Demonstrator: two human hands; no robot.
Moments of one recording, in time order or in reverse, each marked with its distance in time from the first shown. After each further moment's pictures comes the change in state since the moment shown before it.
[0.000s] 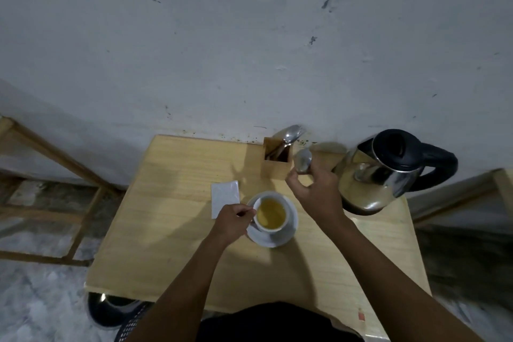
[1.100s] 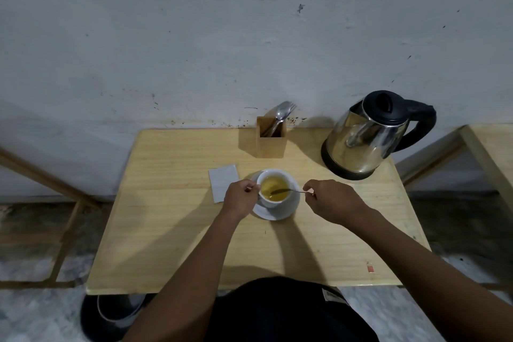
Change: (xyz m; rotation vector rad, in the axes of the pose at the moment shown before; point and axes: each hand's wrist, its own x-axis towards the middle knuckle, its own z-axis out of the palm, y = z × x) left_hand 0.004 -0.006 0.004 0.031 -0.003 0.065; right_hand -0.073 0.008 -0.018 -0.775 -0.642 0.247
